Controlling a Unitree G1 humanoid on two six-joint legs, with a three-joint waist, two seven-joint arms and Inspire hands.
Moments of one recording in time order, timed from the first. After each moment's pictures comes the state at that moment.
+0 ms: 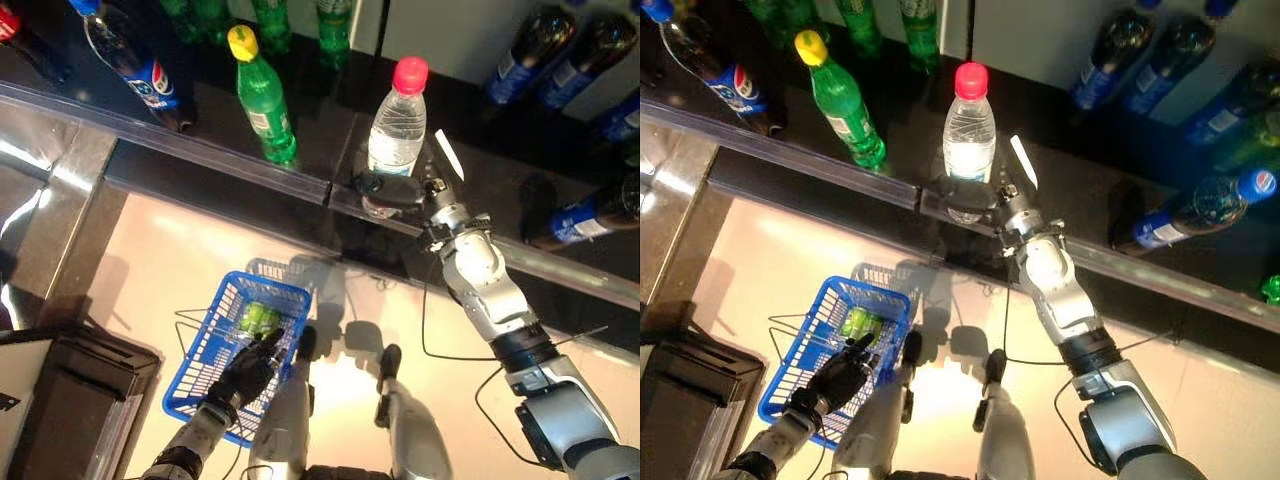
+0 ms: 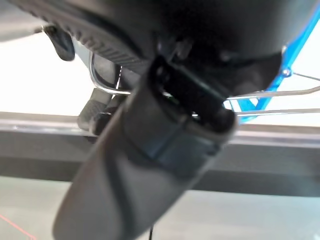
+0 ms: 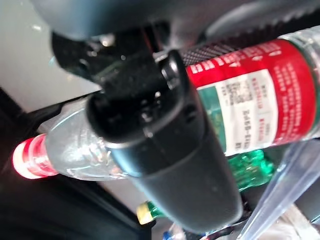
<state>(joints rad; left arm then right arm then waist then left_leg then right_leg) -0.14 0.30 -0.11 1.01 -1.23 0.11 -0.58 -0.62 -0.45 0.30 0.21 0.43 -0.17 -0.01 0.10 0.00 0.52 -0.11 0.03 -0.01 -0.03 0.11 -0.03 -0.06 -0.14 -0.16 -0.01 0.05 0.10</state>
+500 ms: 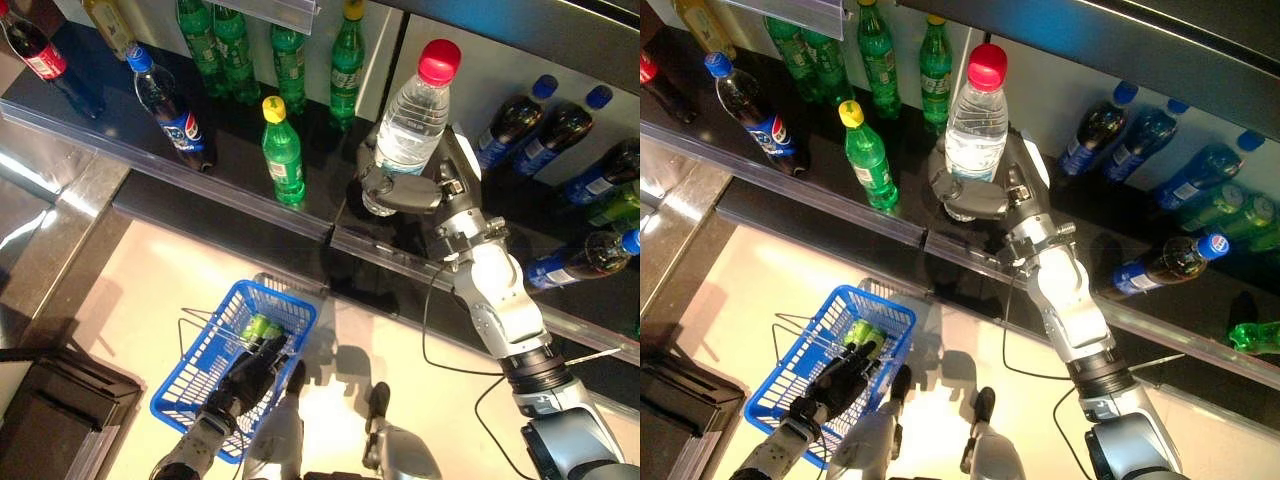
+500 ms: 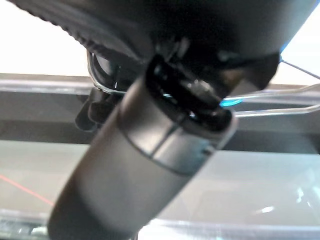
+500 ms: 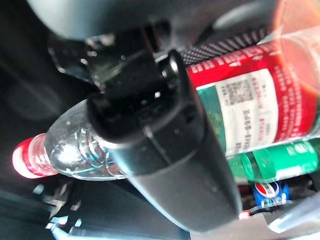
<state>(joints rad) -0.07 0.29 -0.08 0.85 -1.18 0.09 -0.60 -0.50 -0.45 0.22 0.01 0.43 -0.17 0.06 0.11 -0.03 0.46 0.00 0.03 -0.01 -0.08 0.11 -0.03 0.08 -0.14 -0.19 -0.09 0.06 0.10</state>
